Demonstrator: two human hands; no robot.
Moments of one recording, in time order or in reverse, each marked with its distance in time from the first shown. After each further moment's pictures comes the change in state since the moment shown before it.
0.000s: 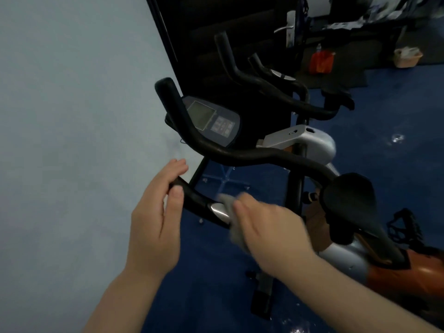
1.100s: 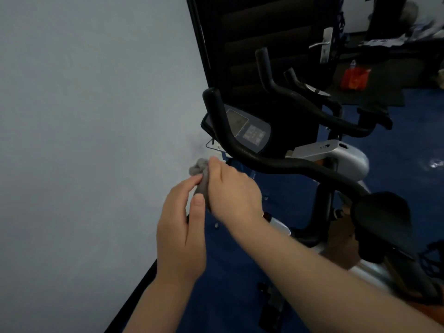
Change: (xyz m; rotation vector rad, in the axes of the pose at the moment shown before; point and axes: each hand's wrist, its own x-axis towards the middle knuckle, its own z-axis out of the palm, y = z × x) left_hand -0.021 0.012 -0.007 0.045 0.179 -0.100; right_hand 0.081 -0.062 0.011 0.151 0.154 -0.047
